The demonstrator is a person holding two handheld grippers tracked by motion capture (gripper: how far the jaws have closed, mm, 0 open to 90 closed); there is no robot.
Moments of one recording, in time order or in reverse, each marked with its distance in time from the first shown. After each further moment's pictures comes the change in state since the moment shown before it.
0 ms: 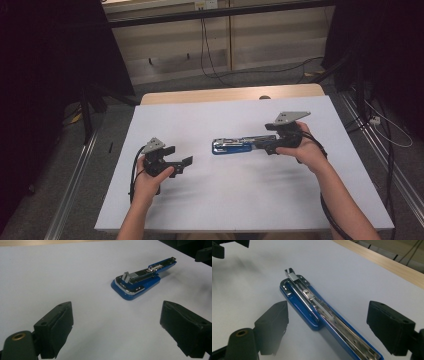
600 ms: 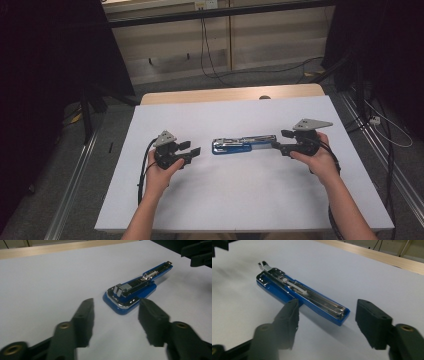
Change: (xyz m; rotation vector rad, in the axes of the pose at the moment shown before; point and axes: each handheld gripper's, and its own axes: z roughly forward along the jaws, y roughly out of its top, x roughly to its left) left arm -0.012 0.018 0.027 -0.014 -0.020 0.050; right arm -0.009 -0.038 -0.032 -0.040 -0.151 0.149
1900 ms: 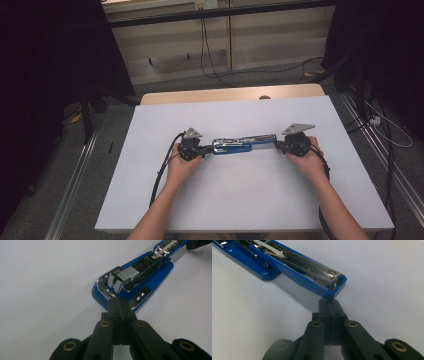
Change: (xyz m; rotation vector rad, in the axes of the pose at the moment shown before) left arm -0.005 -0.001 0.072 0.198 -0.033 0.063; right arm -0.002 -0.018 0.036 0.195 -0.093 -0.067
